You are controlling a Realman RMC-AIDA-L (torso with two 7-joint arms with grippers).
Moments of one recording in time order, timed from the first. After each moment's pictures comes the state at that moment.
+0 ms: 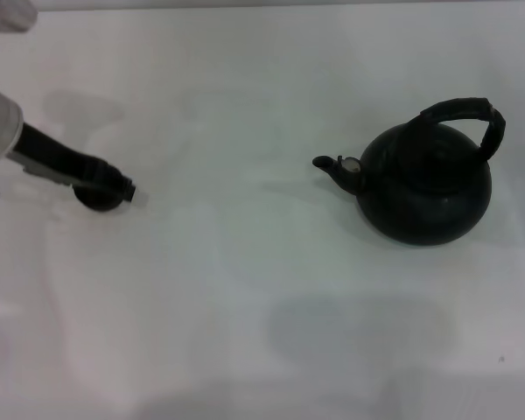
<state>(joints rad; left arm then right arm) -0.67 -2.07 1.04 0.98 -0.48 -1.46 0.53 0.36 2.02 -0.53 -0.03 2.28 1.15 -2.90</state>
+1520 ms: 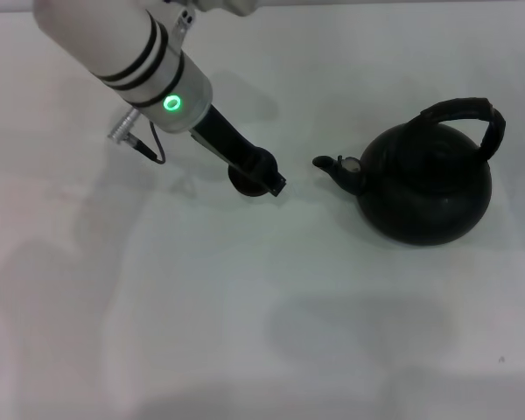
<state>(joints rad) -0.94 -2.08 1.53 0.77 -0.79 -1.24 0.50 0.36 2.02 -0.53 -0.01 2.27 1.21 -2.90</state>
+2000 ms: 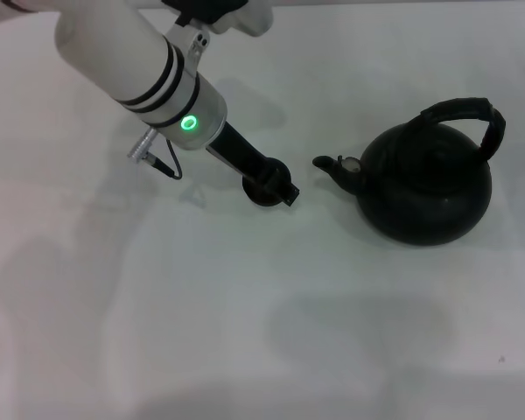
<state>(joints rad) -0.94 -2.08 1.64 0.70 -0.90 -1.11 0.51 0.37 2.02 -0.53 0.00 2.27 1.21 -2.90</state>
